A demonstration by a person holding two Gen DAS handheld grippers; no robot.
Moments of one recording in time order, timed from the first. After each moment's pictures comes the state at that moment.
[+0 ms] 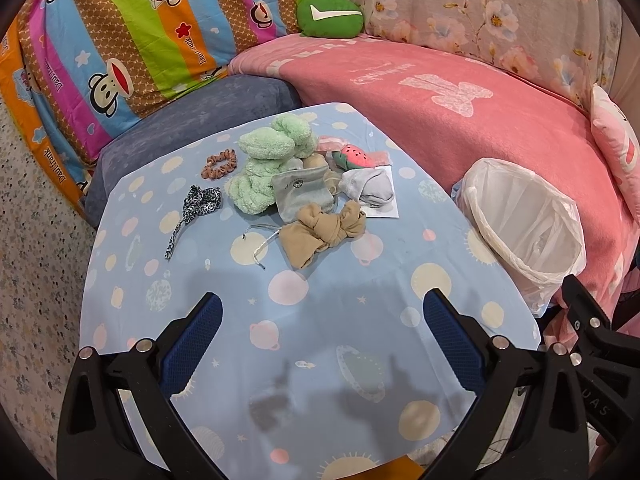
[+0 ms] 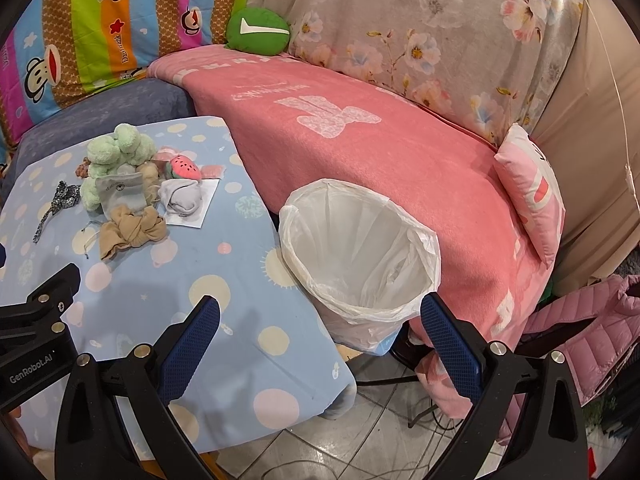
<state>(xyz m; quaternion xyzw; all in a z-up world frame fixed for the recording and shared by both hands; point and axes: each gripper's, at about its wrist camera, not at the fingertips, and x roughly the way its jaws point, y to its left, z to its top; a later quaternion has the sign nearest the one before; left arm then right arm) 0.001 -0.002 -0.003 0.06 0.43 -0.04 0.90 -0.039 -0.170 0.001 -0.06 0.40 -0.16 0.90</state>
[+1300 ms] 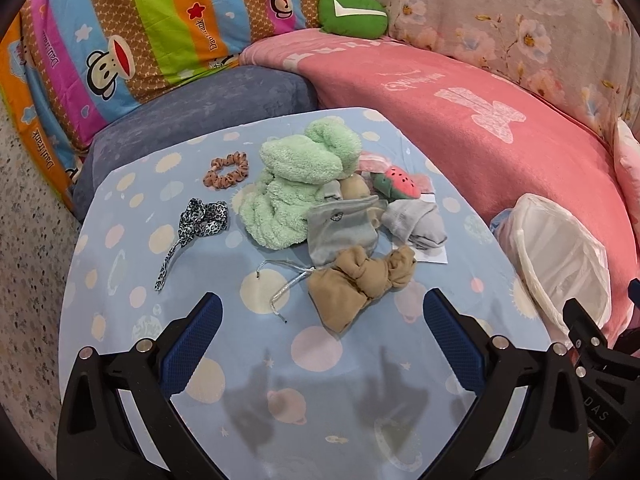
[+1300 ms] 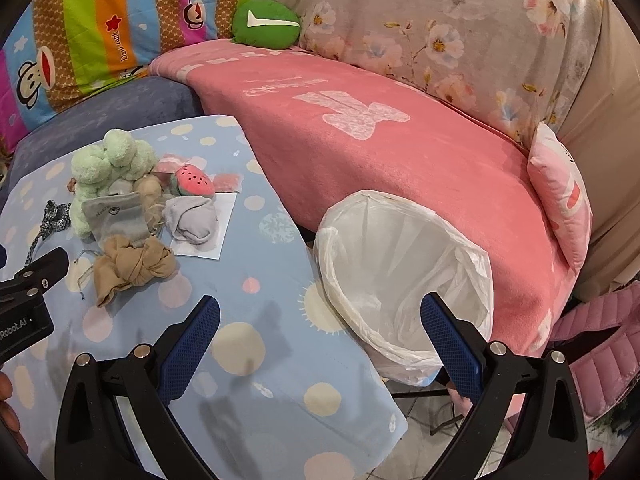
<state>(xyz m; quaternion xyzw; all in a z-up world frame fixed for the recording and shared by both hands) 0.087 0.046 -0.031 0.01 0.43 -0.03 0.90 0.044 -0.148 -0.031 -0.05 0.41 -0.15 0.90</state>
